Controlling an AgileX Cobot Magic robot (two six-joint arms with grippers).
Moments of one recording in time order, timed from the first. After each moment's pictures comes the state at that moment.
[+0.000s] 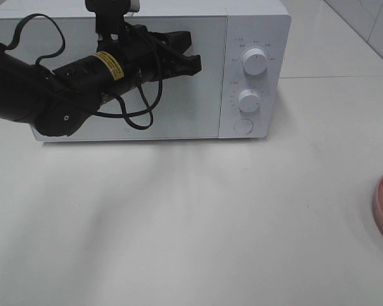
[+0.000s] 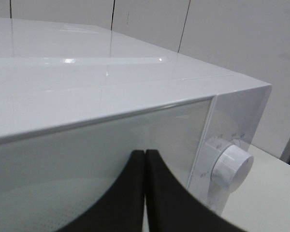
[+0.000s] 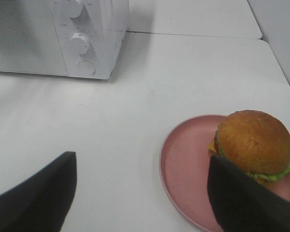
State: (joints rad) left arm -0.57 2.01 -1.07 0.19 -0.84 -0.29; right arm 0.08 0.00 -0.50 -0.01 0.96 0.01
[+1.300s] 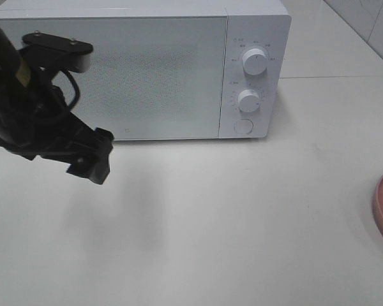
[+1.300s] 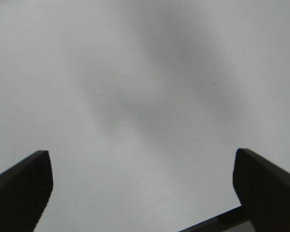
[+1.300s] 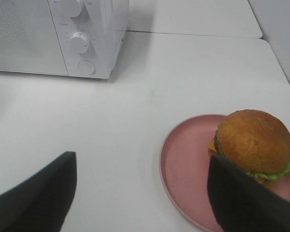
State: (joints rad) left arm -0.65 1.52 -1.03 0.08 0.87 -0.25; right arm 0.08 0.00 -0.50 -0.01 0.96 0.01
